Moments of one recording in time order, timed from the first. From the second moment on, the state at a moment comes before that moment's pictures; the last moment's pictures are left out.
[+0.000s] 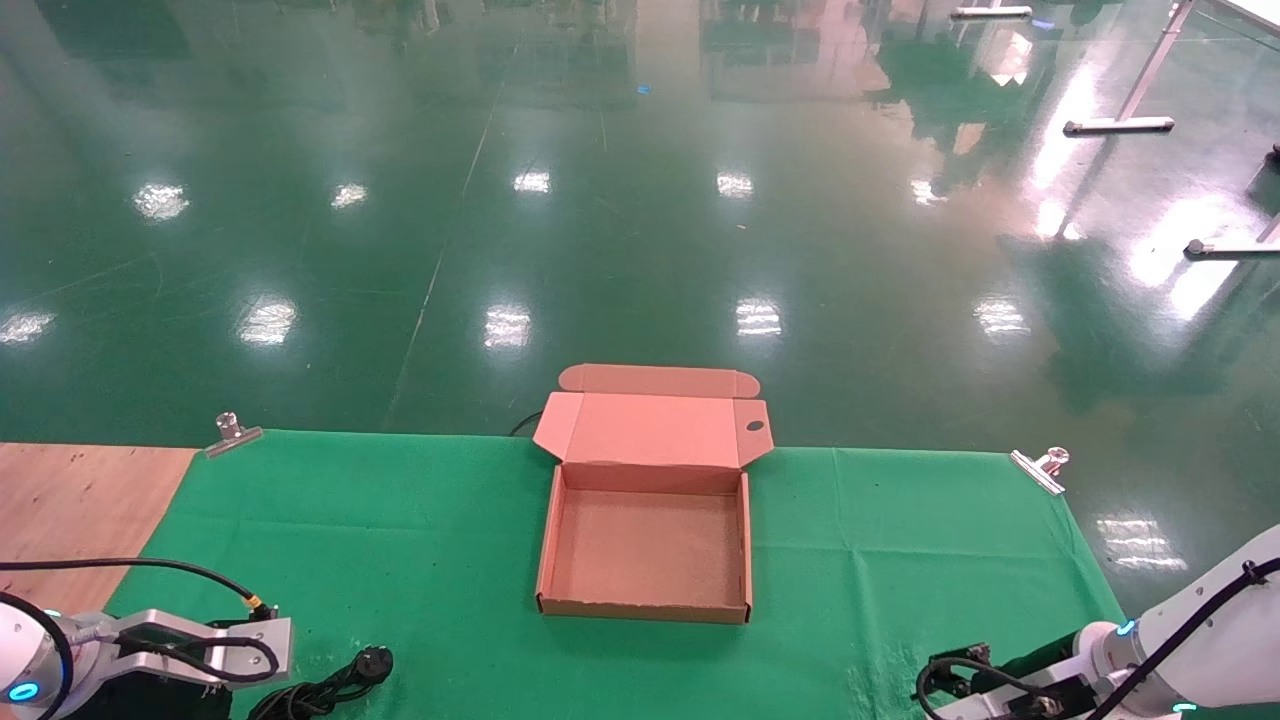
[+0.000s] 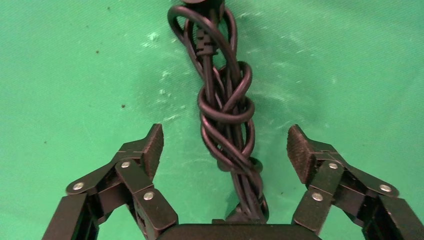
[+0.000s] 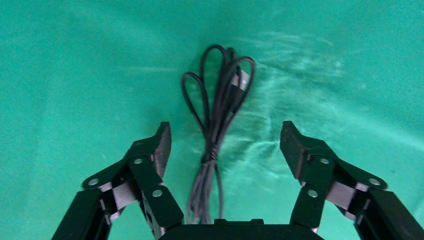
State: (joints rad) left arm -1.54 1.00 0.73 -0.15 1.89 1.16 0.35; right arm 1.46 -1.06 -0.74 0.41 -1.95 -1.25 -0.63
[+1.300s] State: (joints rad) left arm -1.71 1.04 0.76 -0.10 1.94 1.23 0.41; right arm 1.59 -1.05 -0.70 0.26 -1.89 -1.32 -0.74
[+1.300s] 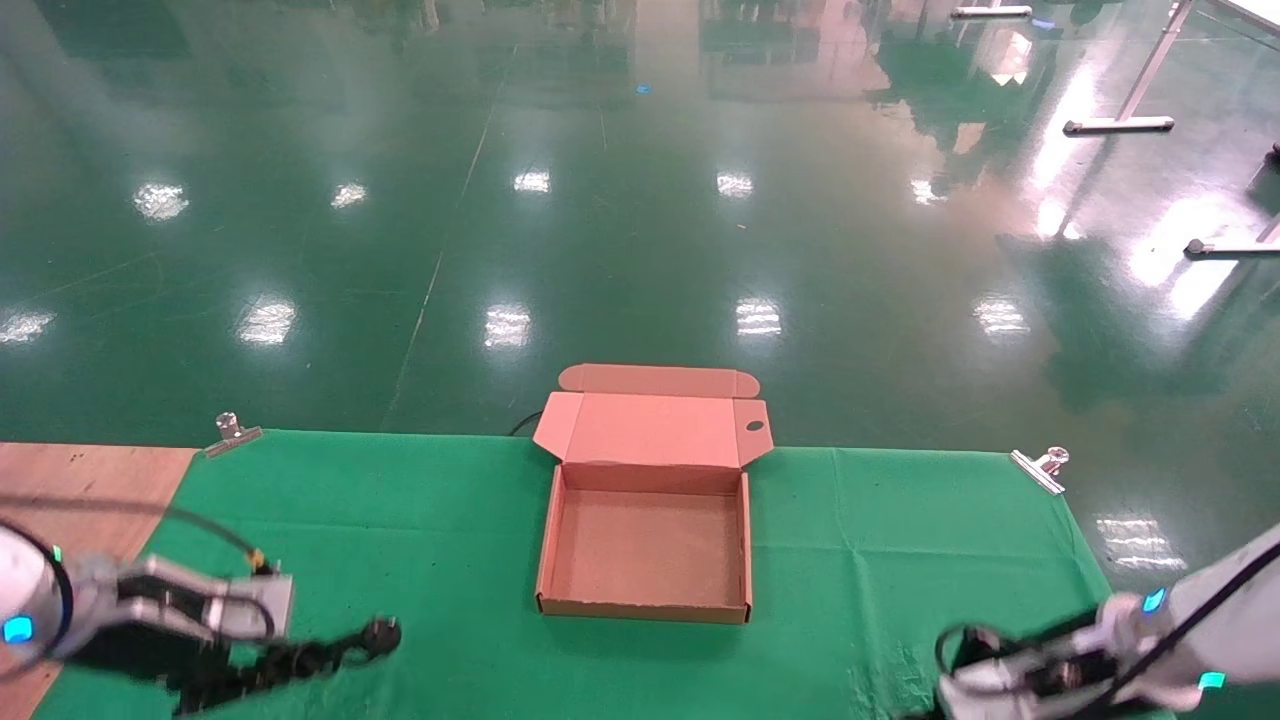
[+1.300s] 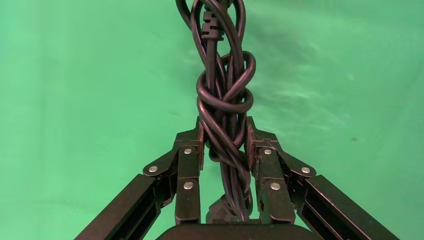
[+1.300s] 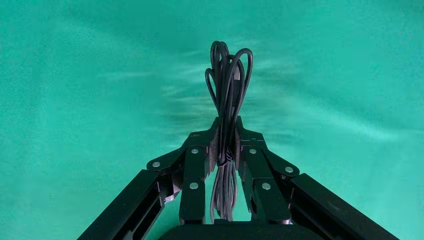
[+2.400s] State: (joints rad) left arm -2.02 1.26 0.73 -0.41 1.87 1.39 0.39; right arm 1.92 -1.14 -0.62 0.52 -1.79 -1.42 -0.49
